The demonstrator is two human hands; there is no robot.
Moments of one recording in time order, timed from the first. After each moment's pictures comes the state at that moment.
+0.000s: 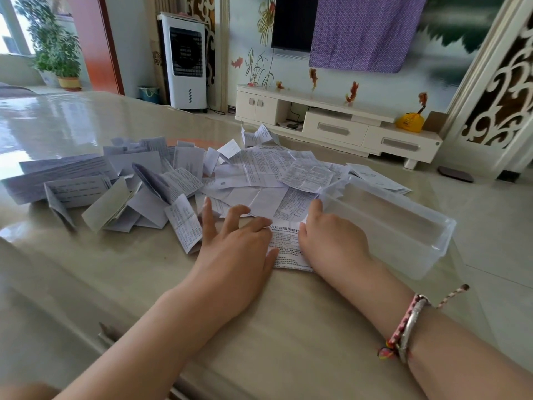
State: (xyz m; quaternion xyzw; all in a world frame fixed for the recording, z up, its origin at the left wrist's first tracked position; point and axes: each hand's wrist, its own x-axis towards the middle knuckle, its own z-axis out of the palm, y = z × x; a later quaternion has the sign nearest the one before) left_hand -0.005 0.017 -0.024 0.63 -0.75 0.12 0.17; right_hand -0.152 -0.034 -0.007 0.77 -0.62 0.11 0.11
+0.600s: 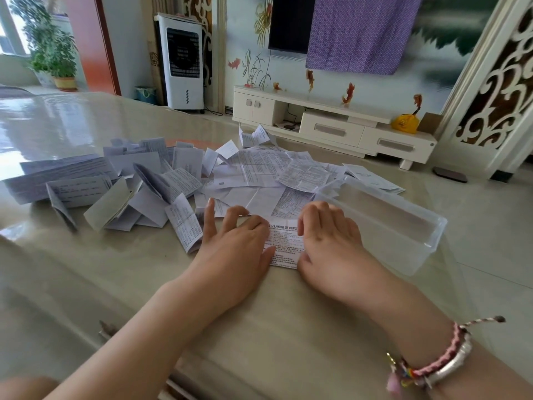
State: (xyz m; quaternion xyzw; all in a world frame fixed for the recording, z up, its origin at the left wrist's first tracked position) left_hand -0.003 0.014 -0.026 0.62 -0.76 0.07 0.17; right_hand -0.165 -0.002 -0.002 0.85 -0.51 0.10 0.08
